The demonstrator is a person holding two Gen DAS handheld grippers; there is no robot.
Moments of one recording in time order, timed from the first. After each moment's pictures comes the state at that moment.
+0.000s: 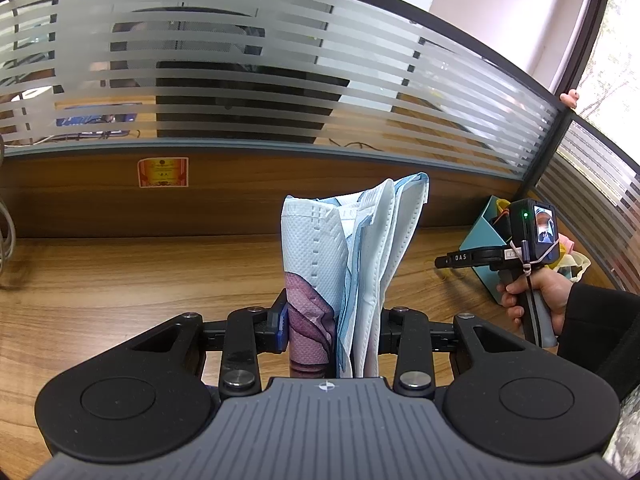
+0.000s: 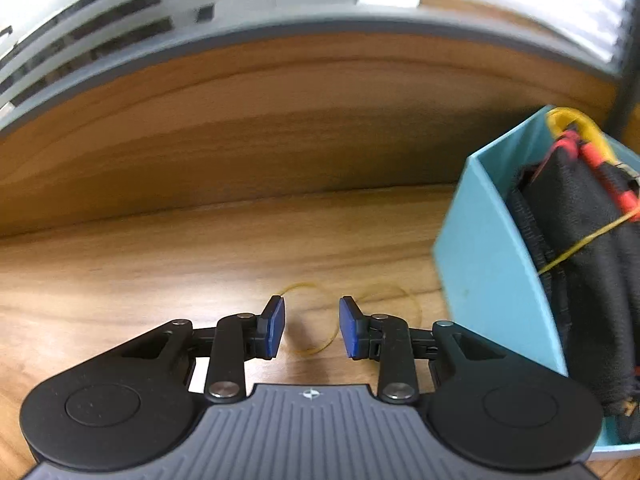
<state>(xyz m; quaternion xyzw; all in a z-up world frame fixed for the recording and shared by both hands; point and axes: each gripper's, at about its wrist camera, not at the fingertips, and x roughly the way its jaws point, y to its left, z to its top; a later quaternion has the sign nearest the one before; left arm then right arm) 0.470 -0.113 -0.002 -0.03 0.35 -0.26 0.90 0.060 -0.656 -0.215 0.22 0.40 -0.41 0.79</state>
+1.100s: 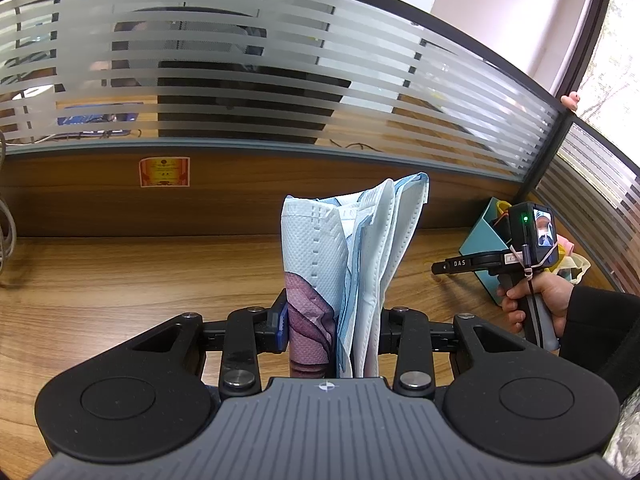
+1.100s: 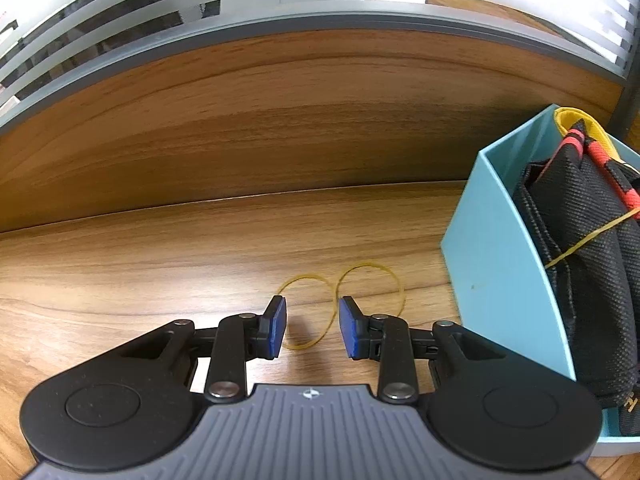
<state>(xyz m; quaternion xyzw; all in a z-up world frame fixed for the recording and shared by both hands) 0.473 -0.111 -0.004 -0.04 0.35 -0.26 0.90 0.062 -0.642 -0.224 0.22 0.41 -0.38 0.80</state>
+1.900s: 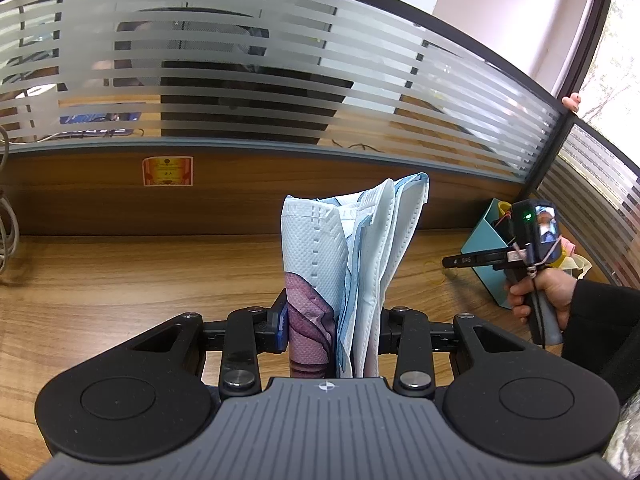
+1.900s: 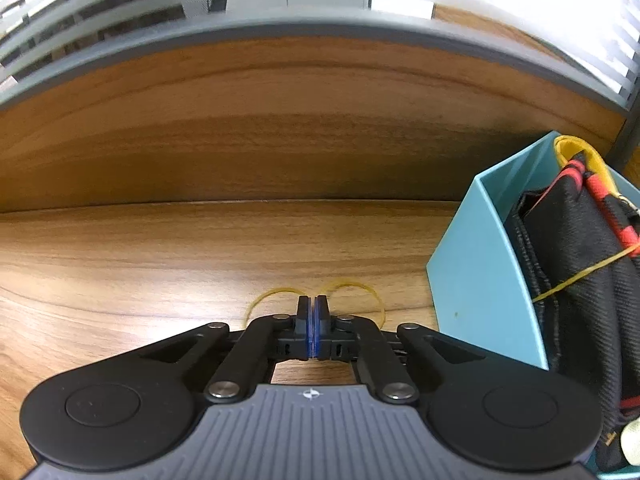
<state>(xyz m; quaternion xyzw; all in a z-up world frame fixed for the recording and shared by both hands) 0.466 -0.109 -0.001 -0.04 0.35 -0.26 0.90 0.064 -0.638 -0.214 0.18 0.42 -0.37 0.81</state>
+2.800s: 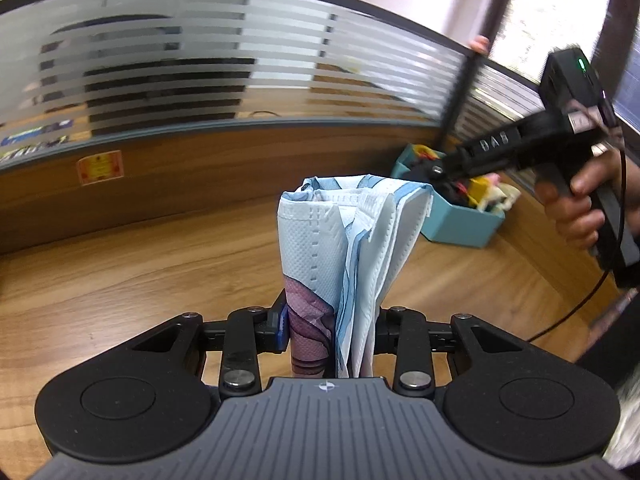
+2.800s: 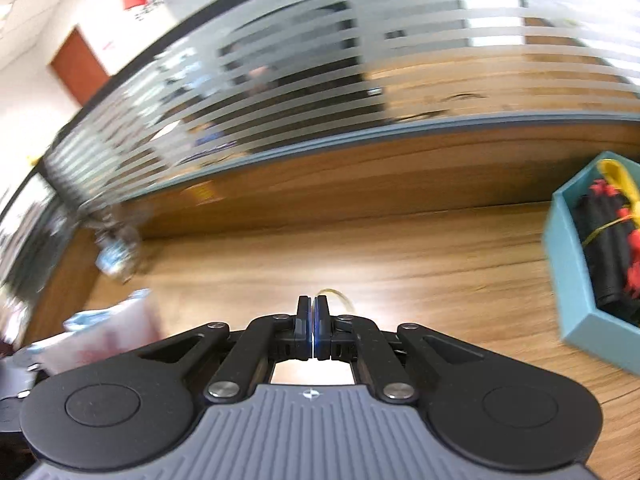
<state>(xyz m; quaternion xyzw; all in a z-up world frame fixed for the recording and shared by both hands) 0.402 -0.108 0.000 0.03 0.35 -0.39 0.85 0.032 -0.486 -0.049 0.29 0.36 -0.19 0.87</state>
